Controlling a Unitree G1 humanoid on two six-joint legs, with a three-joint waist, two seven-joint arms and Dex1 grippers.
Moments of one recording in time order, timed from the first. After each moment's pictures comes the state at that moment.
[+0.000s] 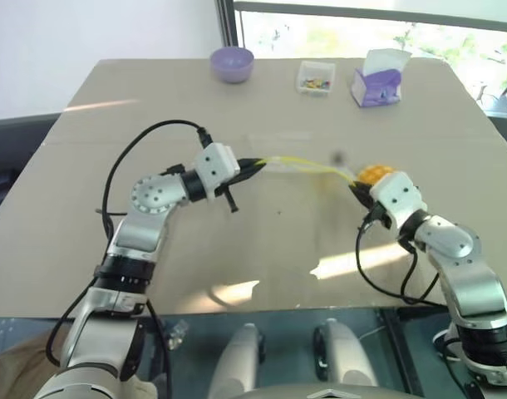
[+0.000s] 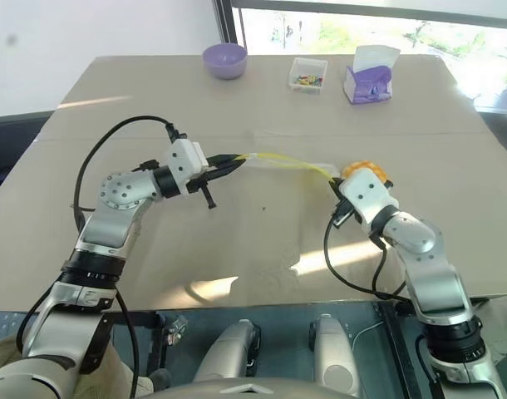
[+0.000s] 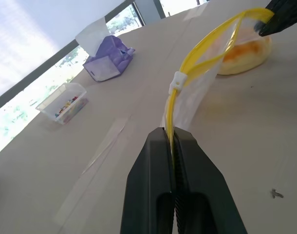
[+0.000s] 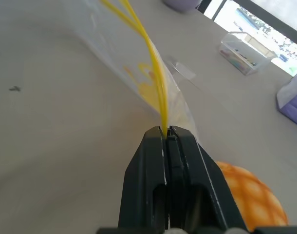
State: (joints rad) left arm -0.58 0.58 -0.11 0.17 -0.16 -0.12 -0.89; right arm -0.21 -0.48 0.02 -0.47 0.02 0.49 0.58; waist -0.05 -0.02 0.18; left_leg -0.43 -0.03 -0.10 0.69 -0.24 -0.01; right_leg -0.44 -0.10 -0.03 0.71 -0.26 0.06
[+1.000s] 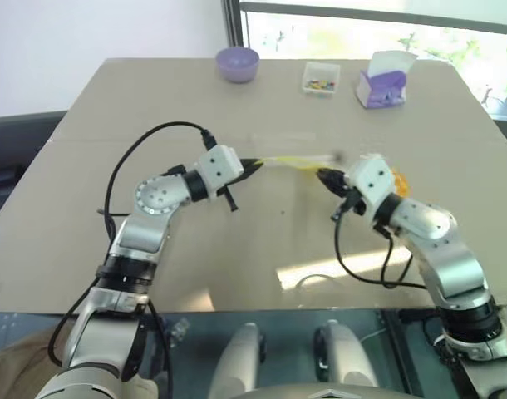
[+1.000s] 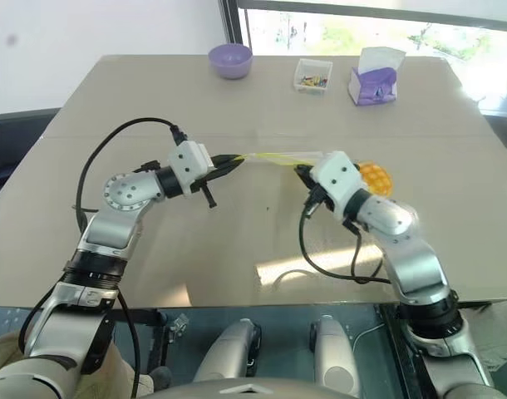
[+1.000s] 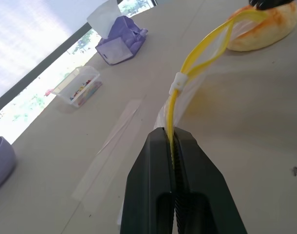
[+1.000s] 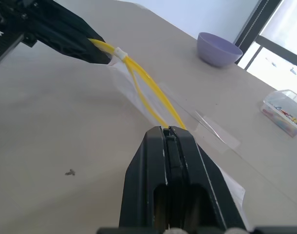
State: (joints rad) left arm -0.58 0.56 -0.11 0.17 -0.06 -0.12 -0.83; right arm -0.42 -0.38 0.19 -0.36 0.06 0.49 0.53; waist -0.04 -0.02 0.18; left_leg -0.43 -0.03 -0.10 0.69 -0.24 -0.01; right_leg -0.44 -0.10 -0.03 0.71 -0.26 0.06
